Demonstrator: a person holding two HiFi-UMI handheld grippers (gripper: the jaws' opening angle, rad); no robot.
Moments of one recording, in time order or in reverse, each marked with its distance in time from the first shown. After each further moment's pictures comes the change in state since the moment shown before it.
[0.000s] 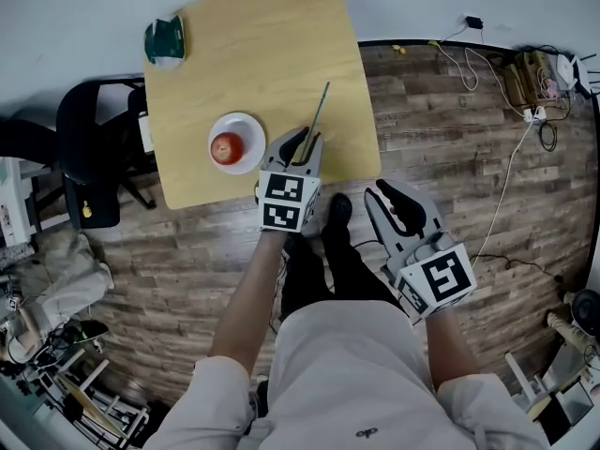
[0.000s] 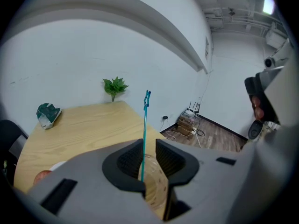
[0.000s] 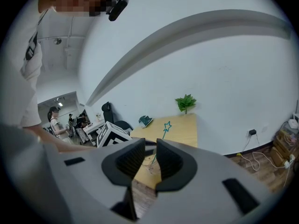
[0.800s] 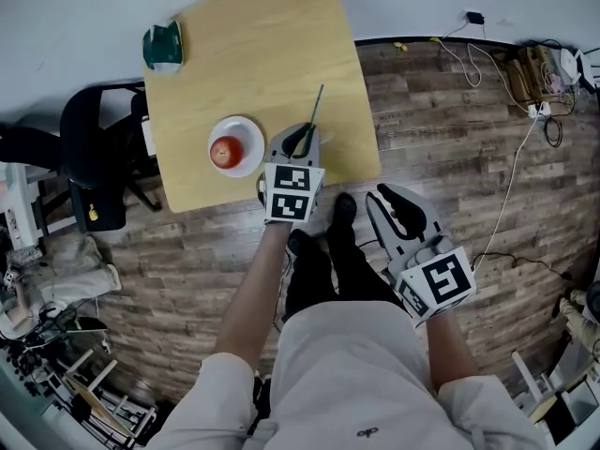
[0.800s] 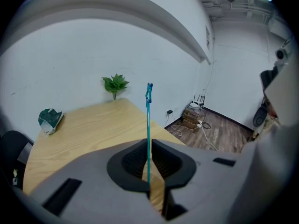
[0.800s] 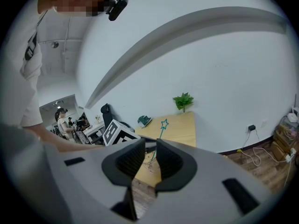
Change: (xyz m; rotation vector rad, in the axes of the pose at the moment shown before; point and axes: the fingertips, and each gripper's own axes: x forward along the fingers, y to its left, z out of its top) left arm 0.022 0.008 -0.001 0.058 0.067 0.075; right arm -0.005 -0.010 -0.009 0.039 -0.003 -0.002
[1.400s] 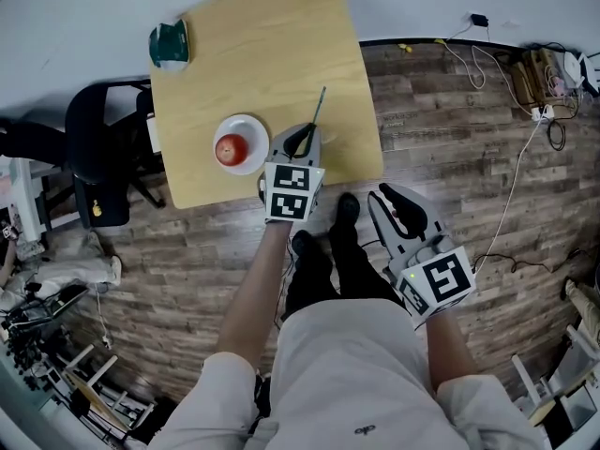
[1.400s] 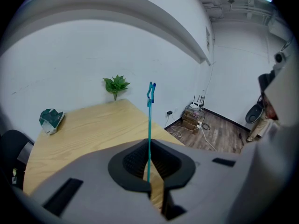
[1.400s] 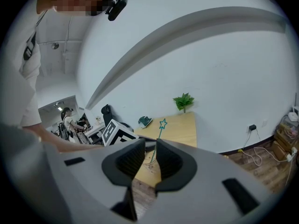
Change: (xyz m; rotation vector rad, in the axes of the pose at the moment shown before) left arm -0.007 0.002 0.003 -0.004 -0.006 -0.002; right arm -0.002 0.001 0.001 0.009 -0.010 0.007
